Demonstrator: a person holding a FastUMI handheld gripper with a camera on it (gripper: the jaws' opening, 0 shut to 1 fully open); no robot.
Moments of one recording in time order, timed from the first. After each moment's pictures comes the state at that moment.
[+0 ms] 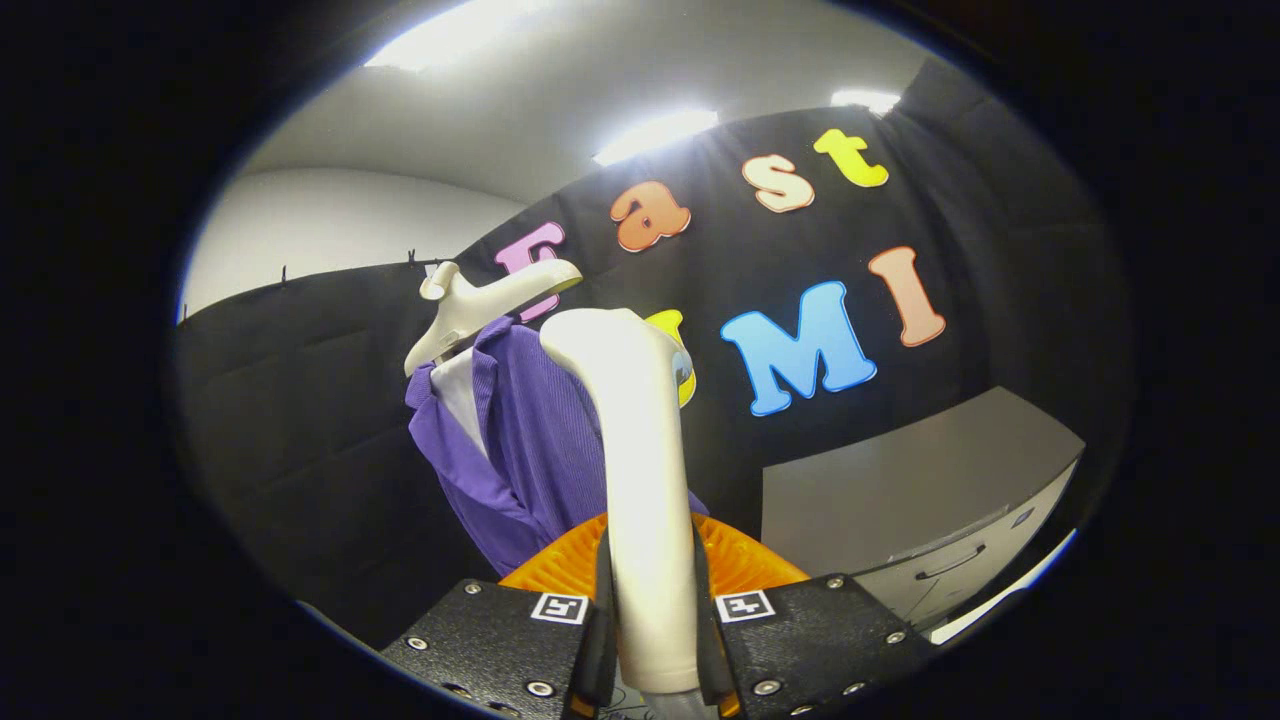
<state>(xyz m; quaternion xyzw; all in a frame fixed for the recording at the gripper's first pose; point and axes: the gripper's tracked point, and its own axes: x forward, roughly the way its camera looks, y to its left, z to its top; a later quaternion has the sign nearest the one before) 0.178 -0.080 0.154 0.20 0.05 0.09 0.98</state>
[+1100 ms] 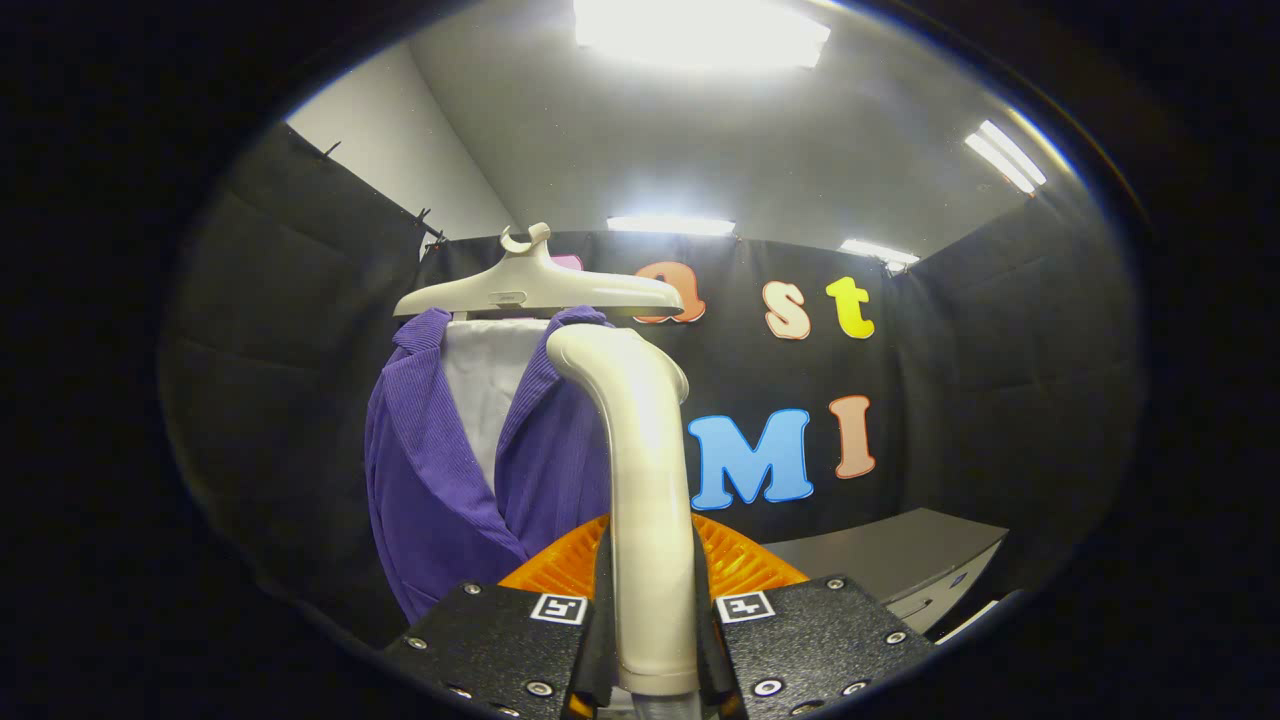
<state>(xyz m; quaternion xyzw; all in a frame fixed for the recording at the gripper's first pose) 0.207 0.051 0.155 0.01 -0.08 -0.10 0.99</state>
